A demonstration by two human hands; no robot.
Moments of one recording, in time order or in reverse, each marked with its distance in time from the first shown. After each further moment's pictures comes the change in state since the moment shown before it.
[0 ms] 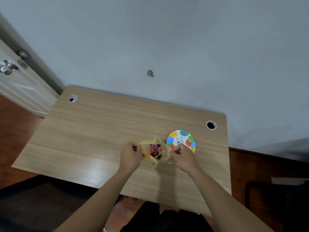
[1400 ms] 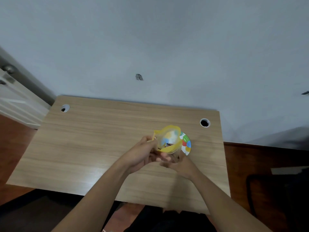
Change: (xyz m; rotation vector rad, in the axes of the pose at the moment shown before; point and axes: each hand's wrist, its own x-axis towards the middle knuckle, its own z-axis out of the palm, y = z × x) left_hand -0.046 0.130 0.016 -0.385 -0.699 -0.251; right_hand -0.002 0.033 -0.020 0.139 -0.240 -0.107
